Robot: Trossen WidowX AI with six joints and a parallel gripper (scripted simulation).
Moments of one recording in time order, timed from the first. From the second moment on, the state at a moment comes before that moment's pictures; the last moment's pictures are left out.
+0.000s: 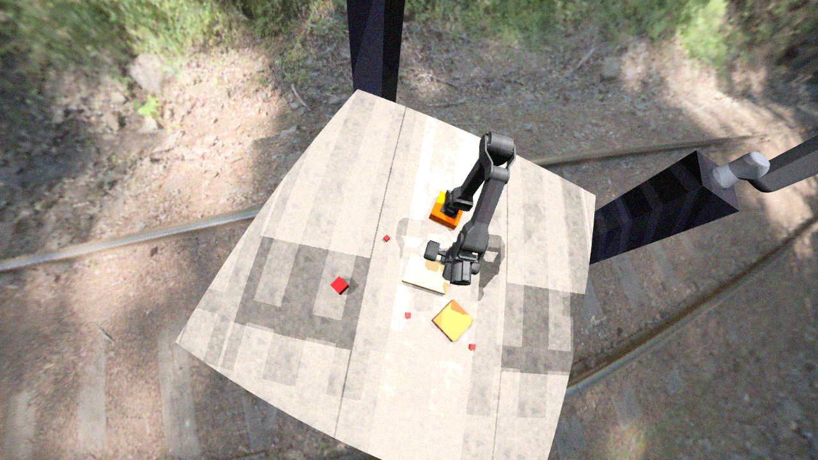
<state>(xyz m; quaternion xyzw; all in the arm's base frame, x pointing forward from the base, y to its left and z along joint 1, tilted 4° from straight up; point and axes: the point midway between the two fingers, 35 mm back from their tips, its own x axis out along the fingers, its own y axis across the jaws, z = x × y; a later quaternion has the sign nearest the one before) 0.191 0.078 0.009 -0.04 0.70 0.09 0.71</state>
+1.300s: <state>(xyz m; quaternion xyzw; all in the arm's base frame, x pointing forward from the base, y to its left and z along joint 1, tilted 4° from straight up) 0.227 0.084 0.012 -0.04 0.70 0.09 0.71</state>
